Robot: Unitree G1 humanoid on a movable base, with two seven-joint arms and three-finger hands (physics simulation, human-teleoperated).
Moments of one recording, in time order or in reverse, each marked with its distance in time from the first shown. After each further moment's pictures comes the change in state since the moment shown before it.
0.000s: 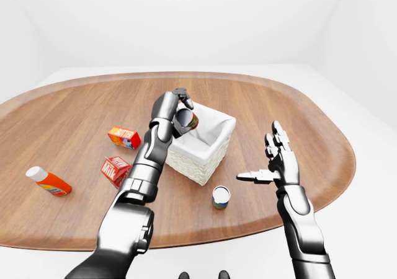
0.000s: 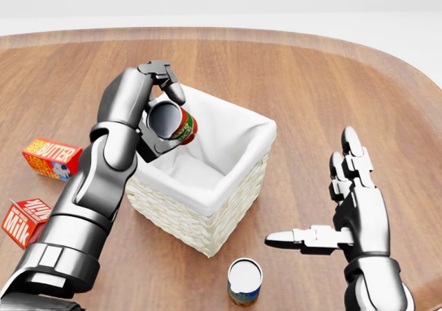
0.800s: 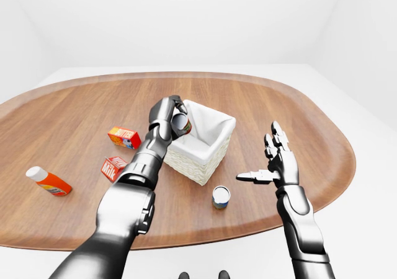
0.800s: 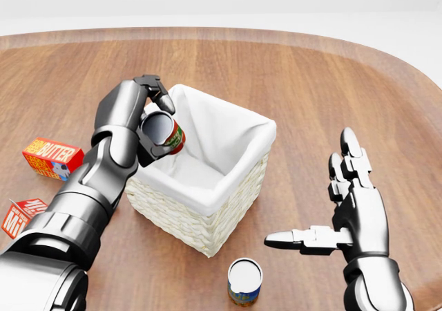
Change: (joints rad) left arm -0.203 0.021 0.010 0.499 0.004 -0.054 0.163; right arm -0.001 0.000 0.001 0.008 0.003 0.000 0.001
